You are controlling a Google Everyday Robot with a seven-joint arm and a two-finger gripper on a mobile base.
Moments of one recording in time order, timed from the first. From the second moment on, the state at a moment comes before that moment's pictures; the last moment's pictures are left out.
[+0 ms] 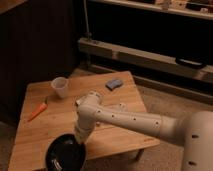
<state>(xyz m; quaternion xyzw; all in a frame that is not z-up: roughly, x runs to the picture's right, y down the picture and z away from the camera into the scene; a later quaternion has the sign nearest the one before) -0.164 0.275 0.740 -0.46 0.05 0.36 0.81</state>
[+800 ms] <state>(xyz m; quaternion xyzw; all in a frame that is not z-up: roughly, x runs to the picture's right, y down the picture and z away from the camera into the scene) -0.329 0.217 0.781 -0.49 -0.02 0.30 0.82</state>
